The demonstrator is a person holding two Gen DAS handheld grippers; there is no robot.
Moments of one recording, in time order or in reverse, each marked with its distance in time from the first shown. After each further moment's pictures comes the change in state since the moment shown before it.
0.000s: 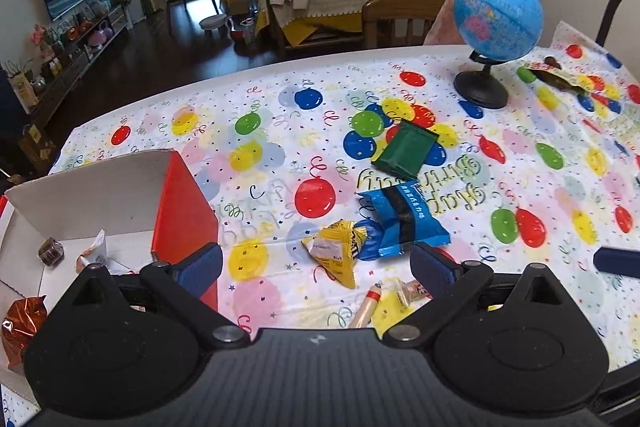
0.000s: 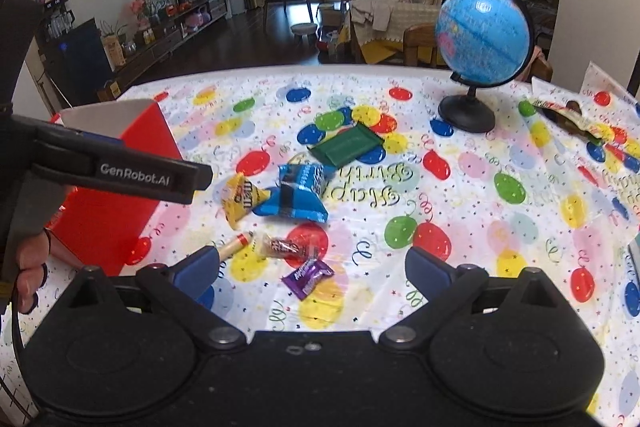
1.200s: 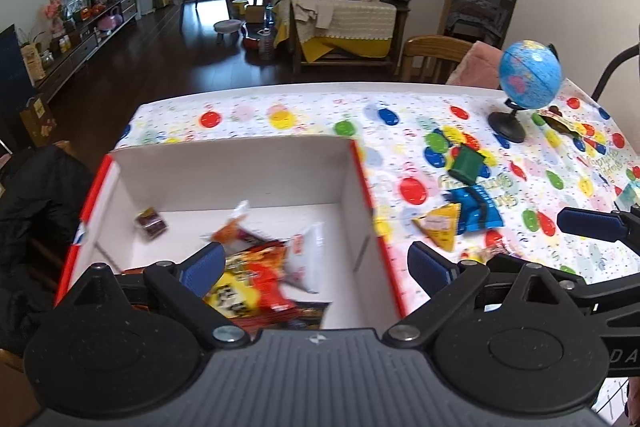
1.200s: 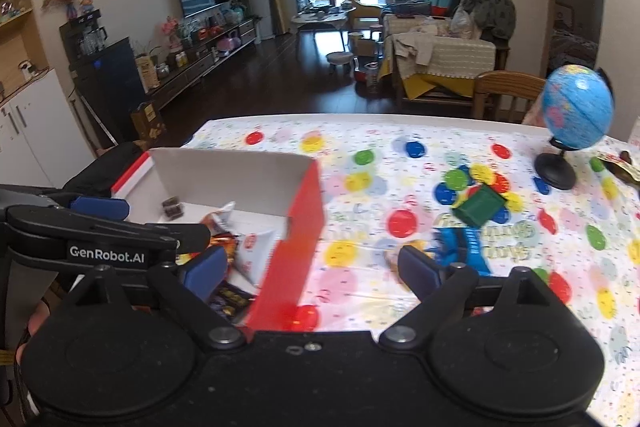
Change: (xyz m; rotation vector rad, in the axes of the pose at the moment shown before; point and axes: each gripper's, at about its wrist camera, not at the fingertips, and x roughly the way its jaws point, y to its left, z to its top) left arm -0.085 0.171 -0.041 -0.105 -0.062 -0.096; right arm -0.023 0.164 0.044 -0.013 -0.107 0.027
